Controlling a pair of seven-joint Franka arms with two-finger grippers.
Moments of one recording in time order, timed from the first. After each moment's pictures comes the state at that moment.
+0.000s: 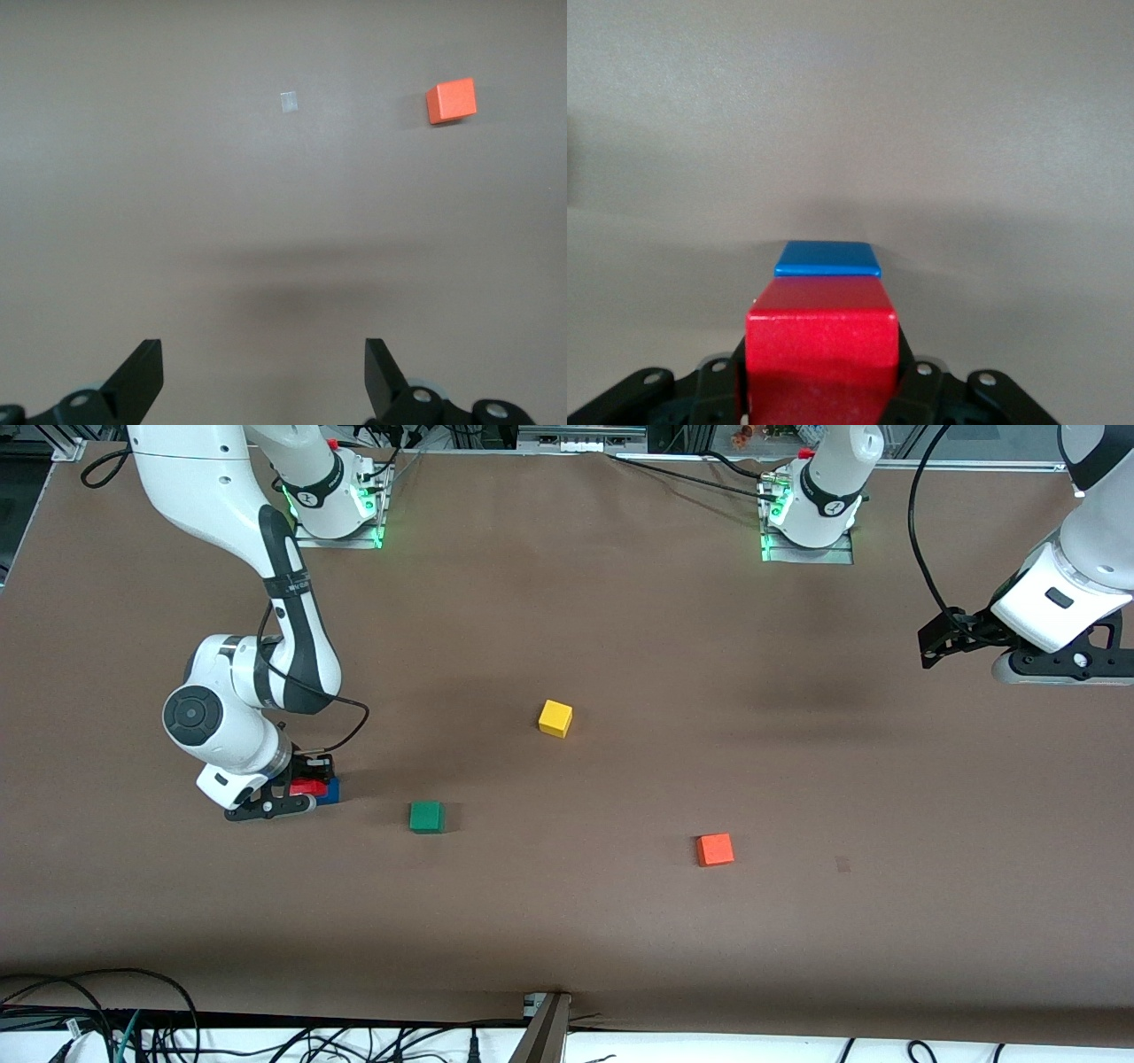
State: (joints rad) left arm -0.06 0.00 -0.03 -1.68 0.07 1.65 -0.07; right arm 0.56 0.57 -0.47 -1.87 0.26 2.35 -0.20
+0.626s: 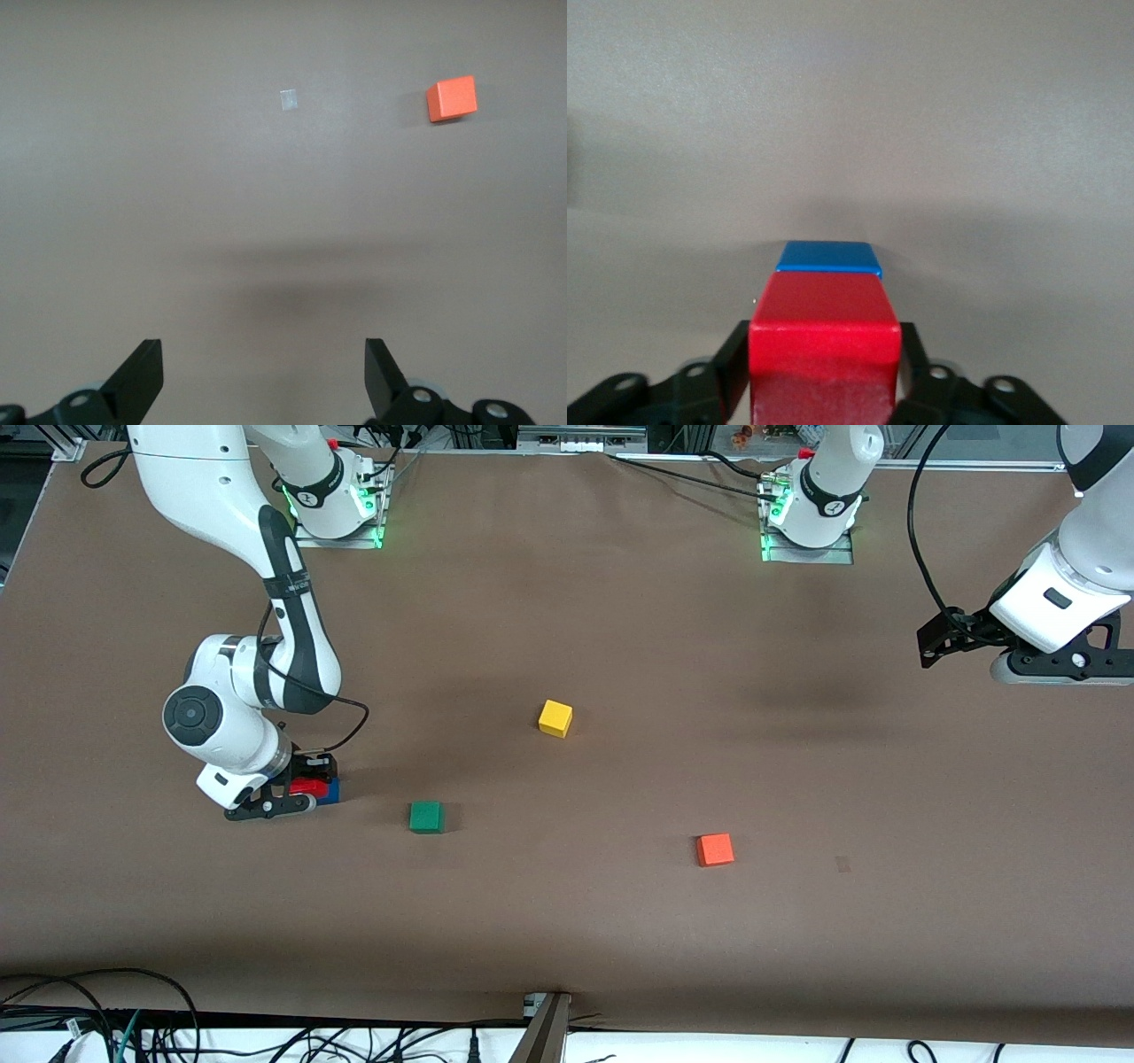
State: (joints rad) left arm -0.06 0.00 -0.03 -1.68 0.07 1.64 -0.07; right arm 0.56 0.57 -0.47 -1.87 0.26 2.35 -0.20
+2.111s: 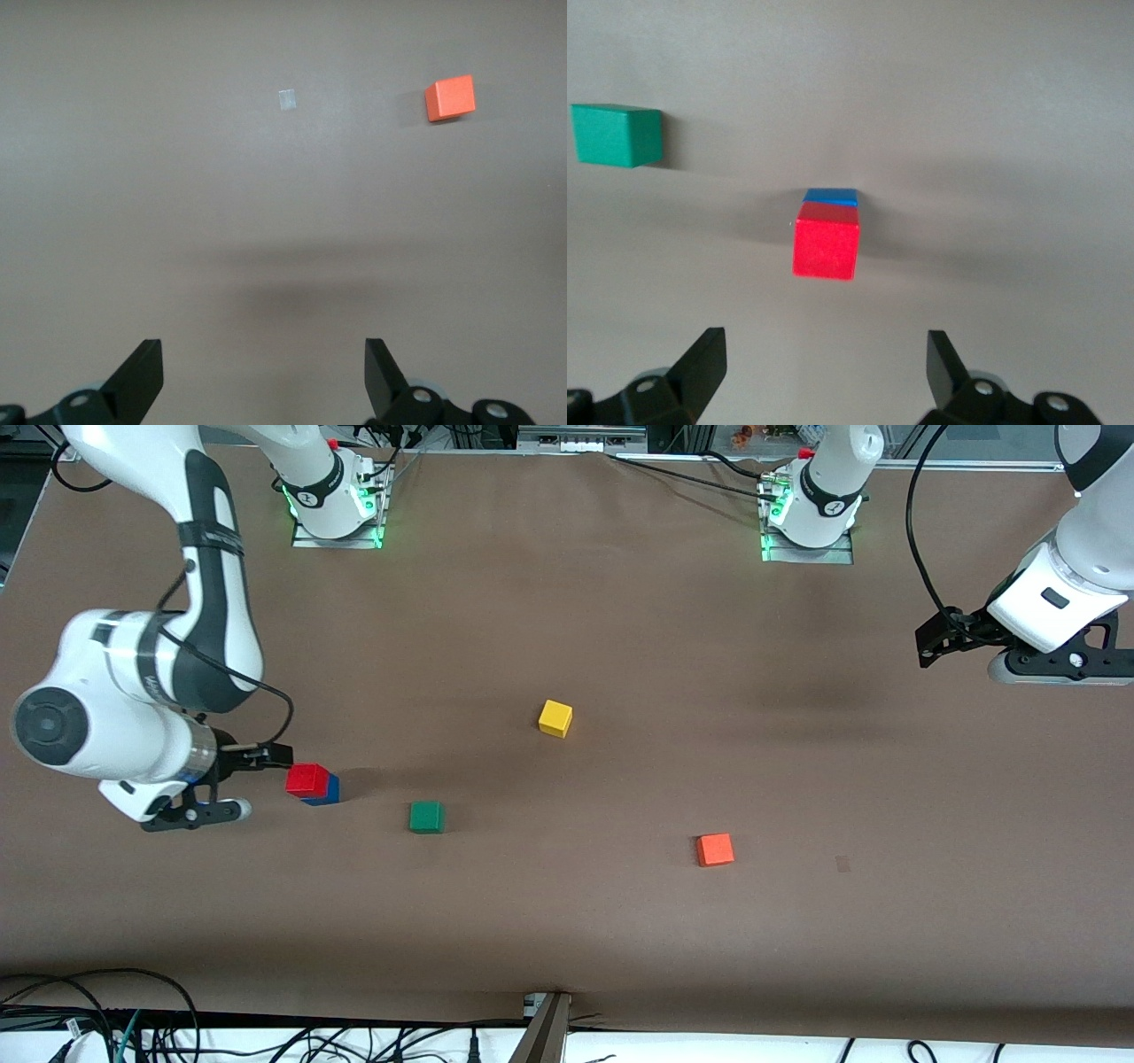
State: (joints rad) left arm -0.06 0.00 -0.03 -1.68 0.07 1.64 -0.07; right arm 0.53 0.52 -0.57 -1.47 0.26 1.74 -0.20
